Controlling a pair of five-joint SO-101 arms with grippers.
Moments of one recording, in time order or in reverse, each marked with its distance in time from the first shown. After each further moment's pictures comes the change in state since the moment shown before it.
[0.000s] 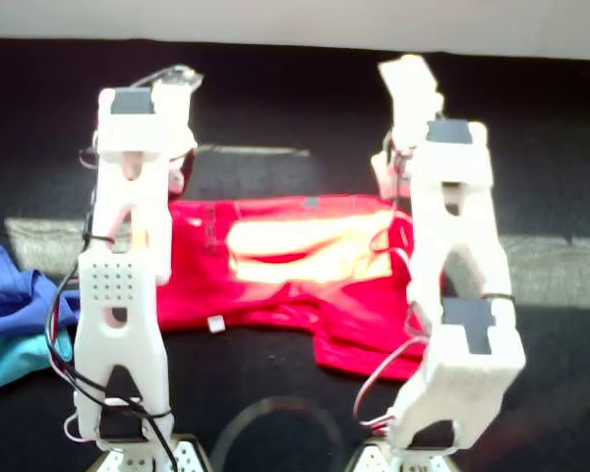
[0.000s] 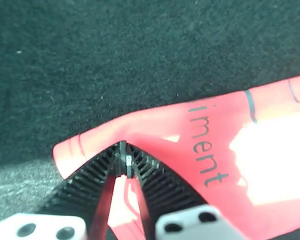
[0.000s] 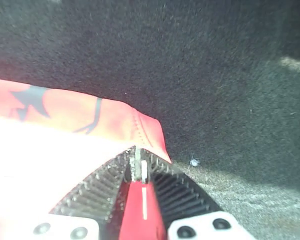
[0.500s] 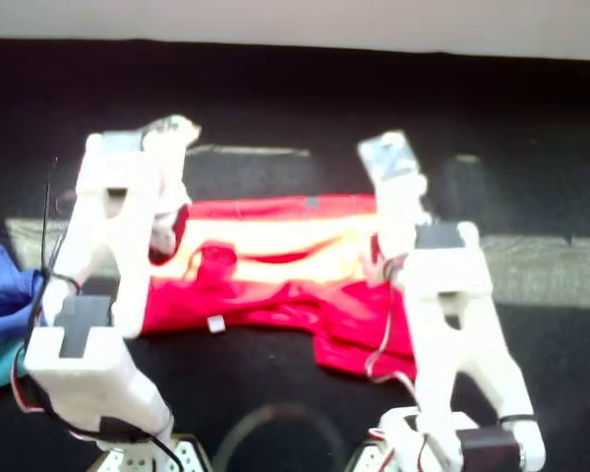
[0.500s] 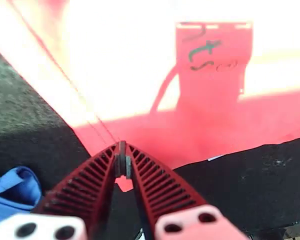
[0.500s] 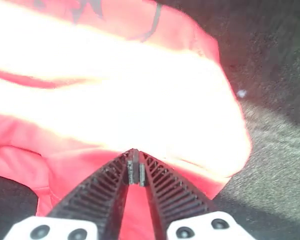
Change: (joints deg) left arm 0.0 -43.4 73.2 -19.4 -1.1; right arm -5.6 -38.6 54.5 -14.1 -0.1
